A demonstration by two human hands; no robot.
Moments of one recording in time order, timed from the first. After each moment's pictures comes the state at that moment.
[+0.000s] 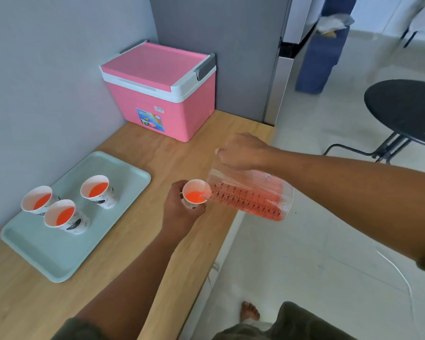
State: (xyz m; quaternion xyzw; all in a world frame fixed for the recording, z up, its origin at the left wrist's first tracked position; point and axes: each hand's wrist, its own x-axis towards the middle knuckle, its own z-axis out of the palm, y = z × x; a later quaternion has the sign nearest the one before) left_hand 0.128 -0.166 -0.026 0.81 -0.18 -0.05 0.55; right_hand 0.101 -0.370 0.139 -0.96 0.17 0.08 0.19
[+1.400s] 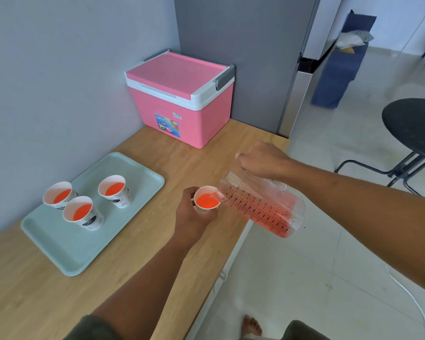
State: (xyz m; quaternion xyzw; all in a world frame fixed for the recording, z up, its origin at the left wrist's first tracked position) left_hand 0.123 -0.169 -0.018 0.82 -0.13 -0.08 0.55; right_hand 0.103 -0.380 0.135 -0.95 0.22 0.05 0.23
